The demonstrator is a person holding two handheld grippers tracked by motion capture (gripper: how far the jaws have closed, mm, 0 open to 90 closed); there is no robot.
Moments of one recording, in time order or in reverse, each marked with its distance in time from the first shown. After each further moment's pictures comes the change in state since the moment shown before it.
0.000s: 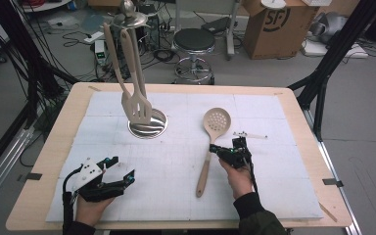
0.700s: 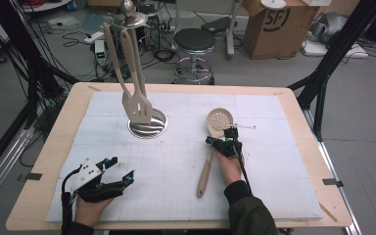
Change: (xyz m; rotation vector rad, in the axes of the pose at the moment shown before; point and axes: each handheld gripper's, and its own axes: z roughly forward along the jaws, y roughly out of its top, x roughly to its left) left arm 0.002 -0.002 -0.002 0.001 0.004 -0.003; right arm -0.023 0.021 0.049 0.021 -0.113 0.052
